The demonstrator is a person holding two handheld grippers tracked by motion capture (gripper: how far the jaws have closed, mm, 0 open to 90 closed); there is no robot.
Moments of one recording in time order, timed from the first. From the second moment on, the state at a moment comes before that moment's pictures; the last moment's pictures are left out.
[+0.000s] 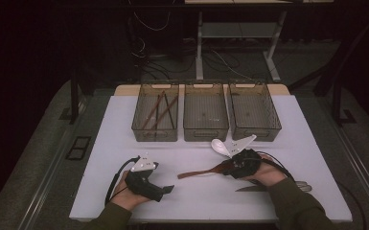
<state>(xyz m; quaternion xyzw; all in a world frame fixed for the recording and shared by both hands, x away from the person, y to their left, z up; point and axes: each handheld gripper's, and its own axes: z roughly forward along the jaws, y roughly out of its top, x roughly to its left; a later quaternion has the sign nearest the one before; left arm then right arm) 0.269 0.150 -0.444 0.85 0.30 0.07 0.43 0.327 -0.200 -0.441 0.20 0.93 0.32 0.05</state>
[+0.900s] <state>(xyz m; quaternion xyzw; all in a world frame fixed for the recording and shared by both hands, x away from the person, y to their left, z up) 0.271 0.155 -0.444 0.84 0.29 0.07 0.45 0.328 -0.206 -0.430 0.20 0.91 0.36 0.04</state>
